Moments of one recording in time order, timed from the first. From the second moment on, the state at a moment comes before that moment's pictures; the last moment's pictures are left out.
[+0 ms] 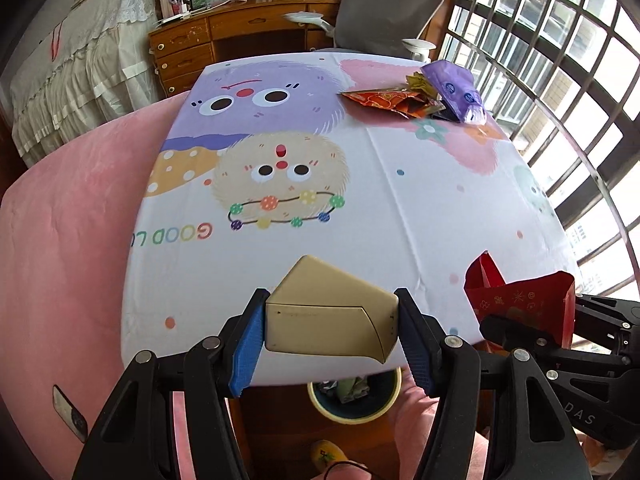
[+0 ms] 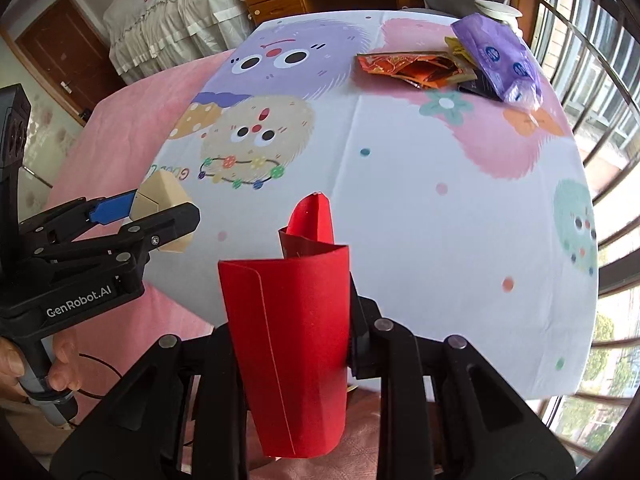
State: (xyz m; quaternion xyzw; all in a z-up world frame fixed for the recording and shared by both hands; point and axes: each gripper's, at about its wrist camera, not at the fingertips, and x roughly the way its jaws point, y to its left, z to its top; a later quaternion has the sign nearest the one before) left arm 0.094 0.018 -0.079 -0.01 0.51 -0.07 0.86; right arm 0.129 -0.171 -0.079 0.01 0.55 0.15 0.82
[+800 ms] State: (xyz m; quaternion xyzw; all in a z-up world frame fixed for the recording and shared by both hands) left arm -0.039 -0.006 -0.257 -0.05 0.60 -0.14 0.78; right arm -0.068 -0.135 -0.221 0.05 0.66 0.06 0.75
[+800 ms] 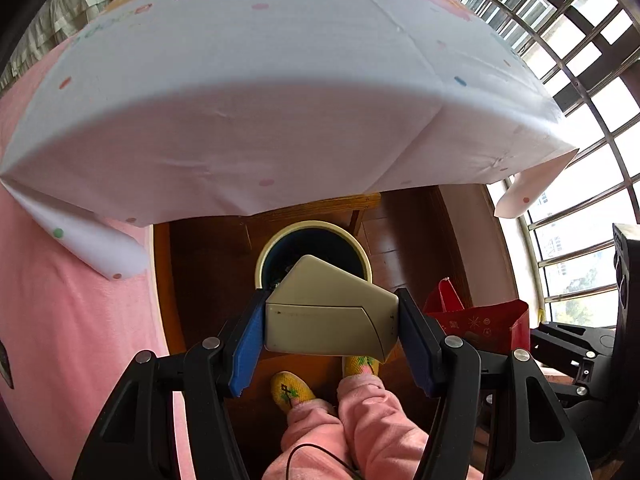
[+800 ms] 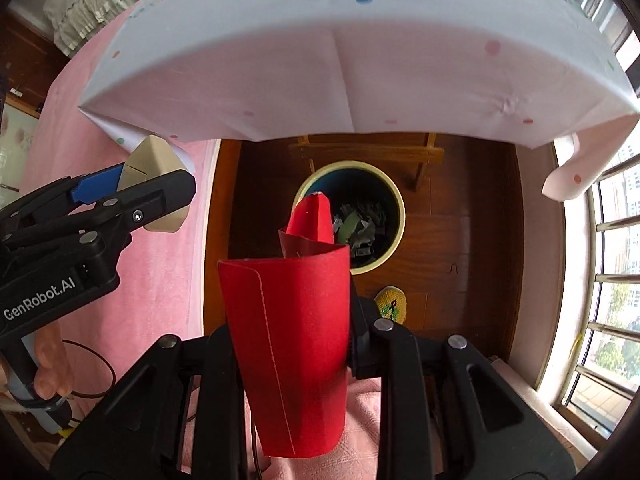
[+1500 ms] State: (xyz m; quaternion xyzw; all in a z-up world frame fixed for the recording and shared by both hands) left arm 0.006 -0.032 -0.539 -0.06 0.65 -0.10 0.75; right arm -0.025 -0.195 -0.516 0.13 0.69 0.01 0.71
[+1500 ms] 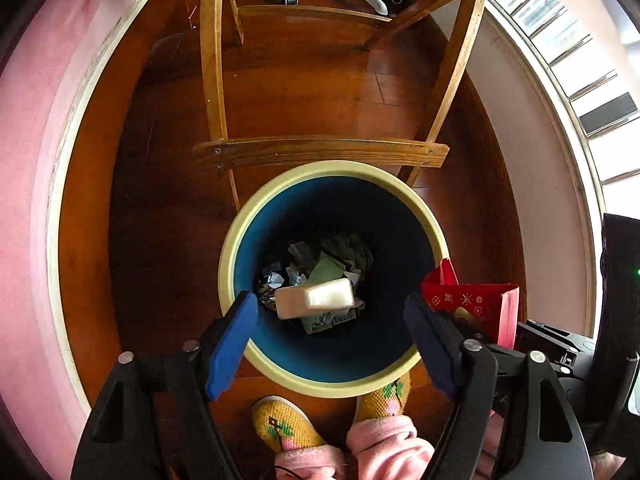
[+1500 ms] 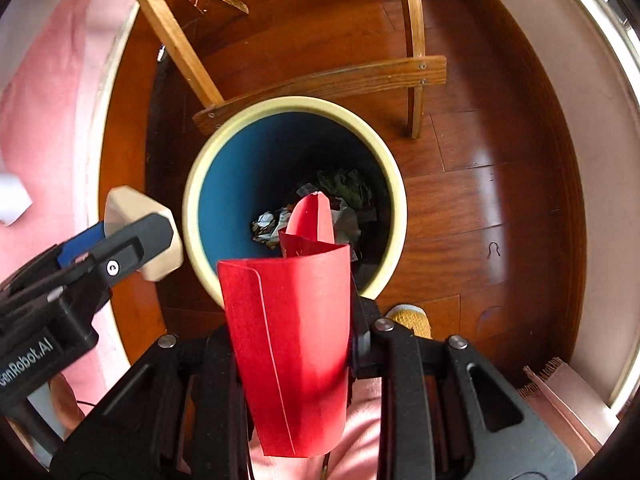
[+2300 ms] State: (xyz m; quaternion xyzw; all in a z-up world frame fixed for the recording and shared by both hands) left arm -0.001 0.009 -0.423 -0.05 0.61 -0.02 0.79; right arm 0.013 -0.183 -0.522 0.13 0.67 0.02 0.73
